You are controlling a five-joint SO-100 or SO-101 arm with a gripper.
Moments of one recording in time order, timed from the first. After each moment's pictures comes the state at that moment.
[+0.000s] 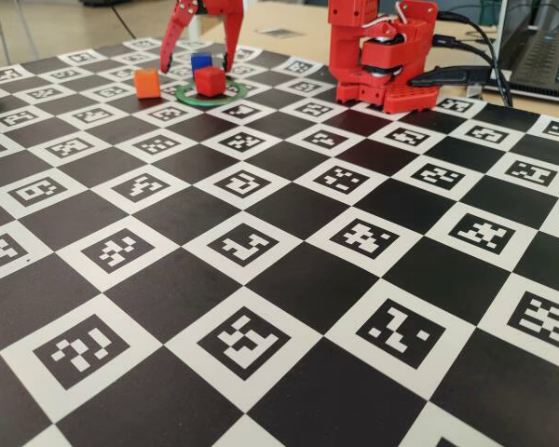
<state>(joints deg) 79.7 73.5 98.9 65.9 -45.4</state>
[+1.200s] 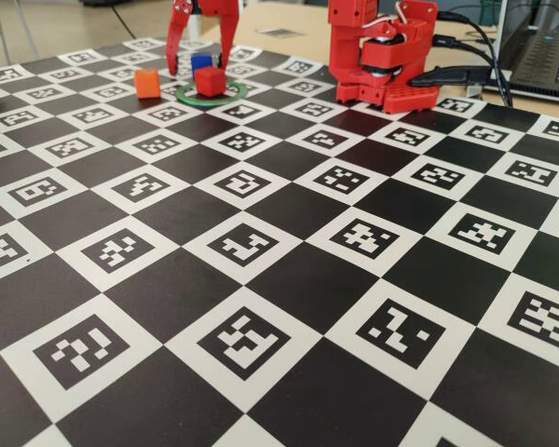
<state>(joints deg) 78.8 73.5 98.9 63.2 -42.7</state>
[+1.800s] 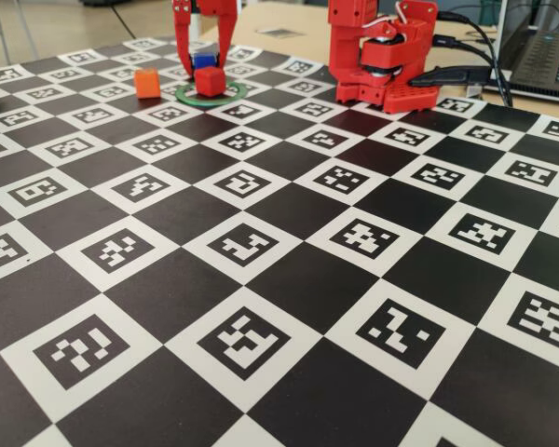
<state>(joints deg) 78.8 73.5 98.9 63.1 -42.7</state>
